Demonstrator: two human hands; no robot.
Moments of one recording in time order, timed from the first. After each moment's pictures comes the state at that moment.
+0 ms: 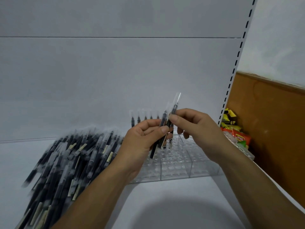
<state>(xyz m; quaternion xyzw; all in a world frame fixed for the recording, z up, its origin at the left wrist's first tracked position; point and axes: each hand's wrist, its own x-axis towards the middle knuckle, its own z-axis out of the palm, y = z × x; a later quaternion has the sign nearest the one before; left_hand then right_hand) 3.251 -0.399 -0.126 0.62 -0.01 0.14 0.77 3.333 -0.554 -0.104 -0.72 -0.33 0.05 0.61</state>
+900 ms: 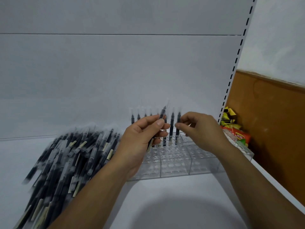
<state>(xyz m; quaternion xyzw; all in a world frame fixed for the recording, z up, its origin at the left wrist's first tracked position) 3.250 -0.399 -0.128 0.61 0.01 0.15 0.78 3.365 -0.561 -0.127 -0.87 -0.29 -0.12 0.38</state>
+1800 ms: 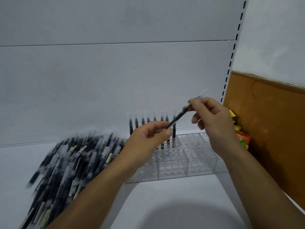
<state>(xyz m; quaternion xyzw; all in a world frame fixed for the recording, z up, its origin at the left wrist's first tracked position) 3.252 -0.407 -0.120 0.76 0.01 0.13 0.64 3.346 -0.574 -0.099 -0.65 -0.23 -0.09 0.72</state>
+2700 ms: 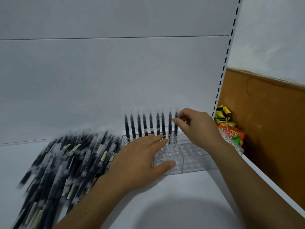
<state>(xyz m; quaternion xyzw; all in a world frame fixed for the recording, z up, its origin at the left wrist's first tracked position) 3.237 -0.401 -0.153 0.99 -0.06 0.13 0.08 3.373 -0.568 -0.129 -0.88 -0.29 -0.20 0.32</state>
